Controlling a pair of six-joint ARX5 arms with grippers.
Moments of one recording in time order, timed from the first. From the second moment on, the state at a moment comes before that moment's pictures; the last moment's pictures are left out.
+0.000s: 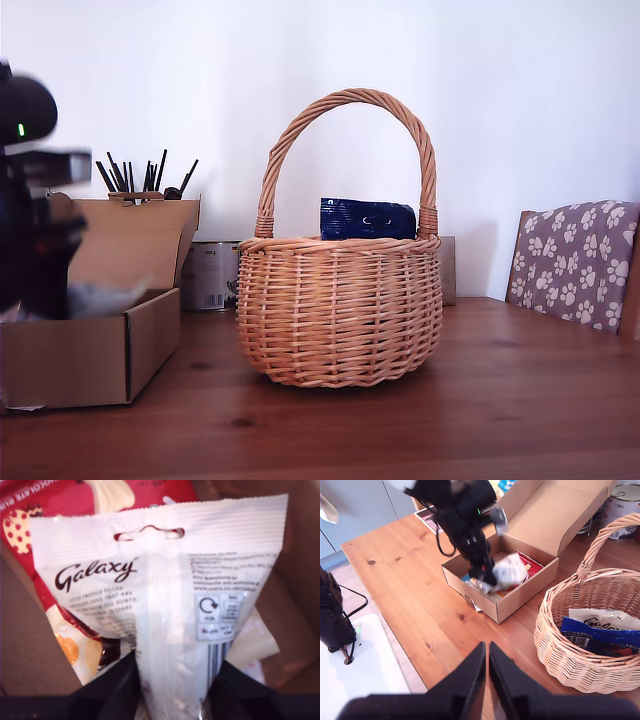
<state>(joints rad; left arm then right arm) -0.15 1.59 0.98 -0.54 0.19 0.24 0.87 0.79 0.94 -0.59 -0.15 0.00</state>
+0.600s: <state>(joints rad) -0.39 1.35 1.01 -0.36 0.57 0.01 0.87 0.79 0.94 -0.63 -0.04 -0.06</state>
